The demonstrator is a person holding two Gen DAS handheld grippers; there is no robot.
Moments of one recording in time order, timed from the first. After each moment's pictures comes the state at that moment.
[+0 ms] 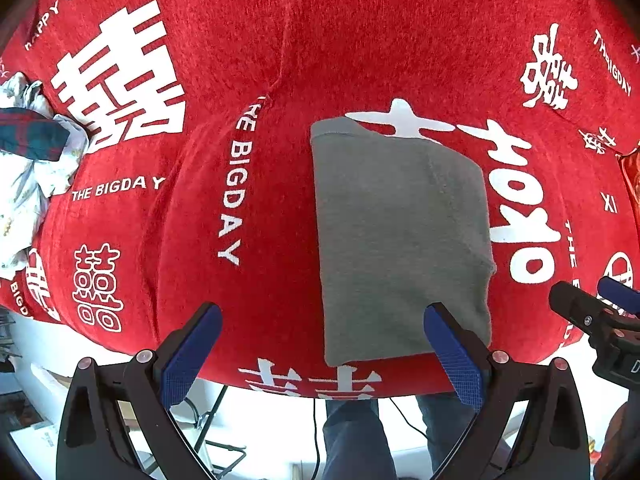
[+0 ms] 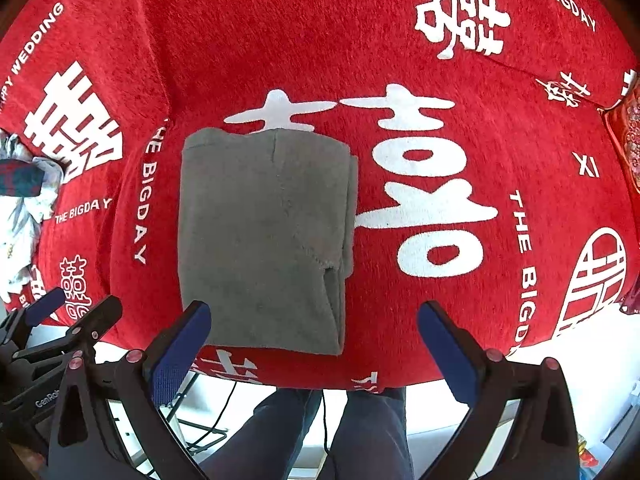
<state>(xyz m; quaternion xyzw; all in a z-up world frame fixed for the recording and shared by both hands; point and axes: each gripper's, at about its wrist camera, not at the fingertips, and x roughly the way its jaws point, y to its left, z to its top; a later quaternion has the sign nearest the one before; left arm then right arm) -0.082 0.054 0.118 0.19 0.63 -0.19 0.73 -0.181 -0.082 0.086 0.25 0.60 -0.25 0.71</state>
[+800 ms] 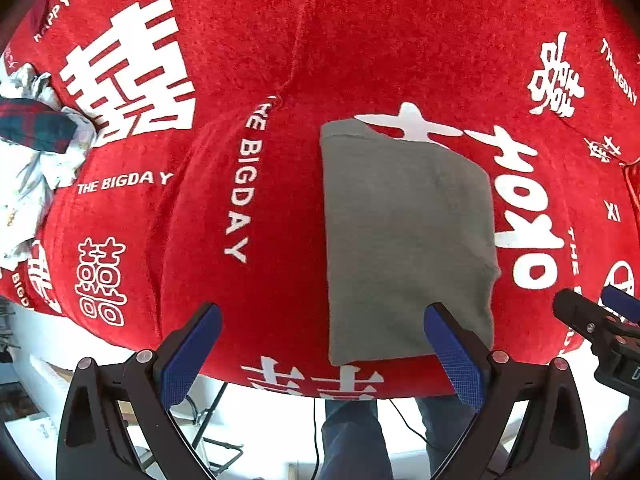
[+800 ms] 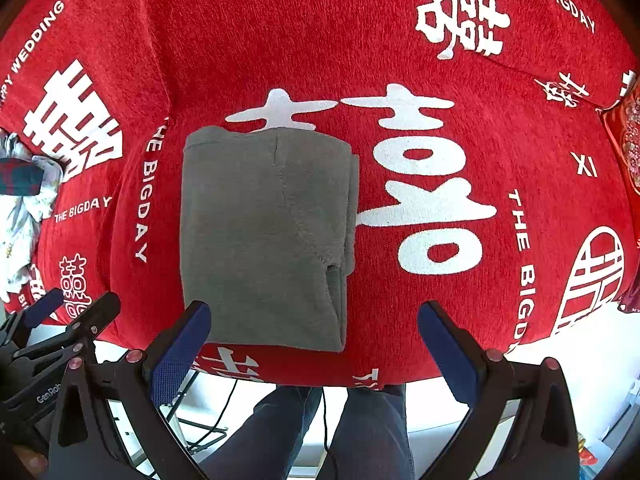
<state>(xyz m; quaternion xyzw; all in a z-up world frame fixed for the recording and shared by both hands) -0.081 0.059 0.121 0.18 0.63 -0.17 0.74 -0.179 -0.079 0.089 0.25 0.61 -0.26 0.71</state>
